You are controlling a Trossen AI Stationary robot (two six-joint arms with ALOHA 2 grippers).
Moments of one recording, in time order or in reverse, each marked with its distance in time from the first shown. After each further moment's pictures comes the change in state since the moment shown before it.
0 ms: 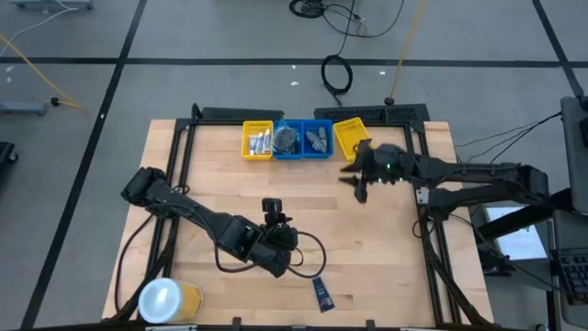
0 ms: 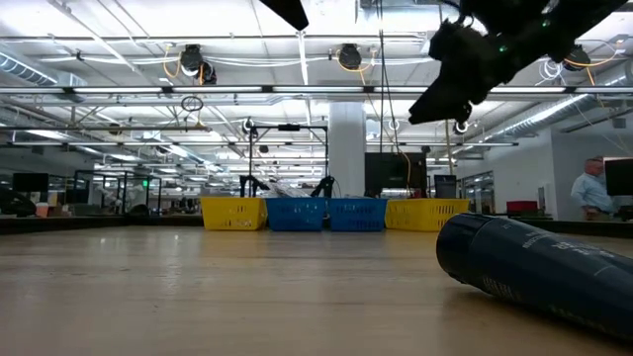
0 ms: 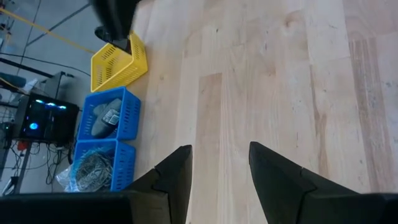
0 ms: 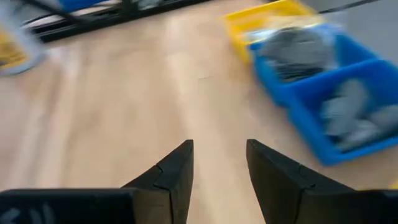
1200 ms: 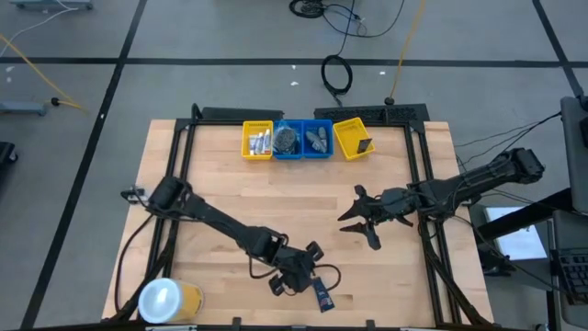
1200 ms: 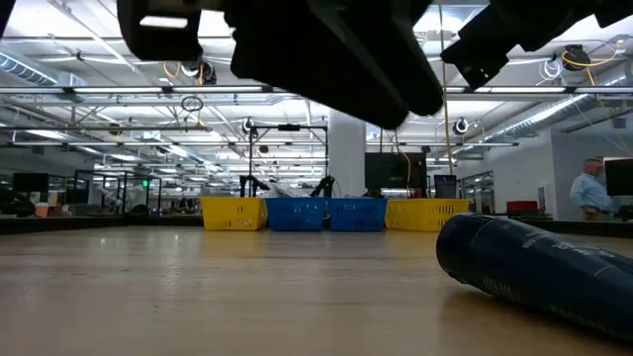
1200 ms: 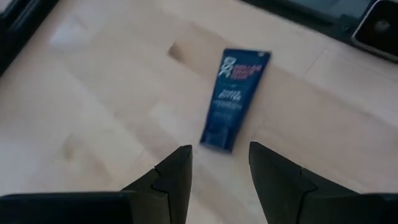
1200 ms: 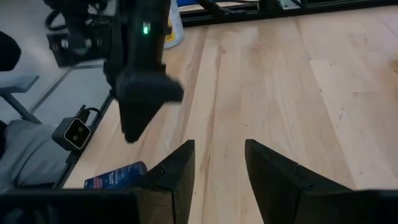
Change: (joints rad) left arm 0.056 0.203 -0.169 0.641 0.757 0.757; right arm 0.536 0.009 0.000 0.084 0.113 0.116
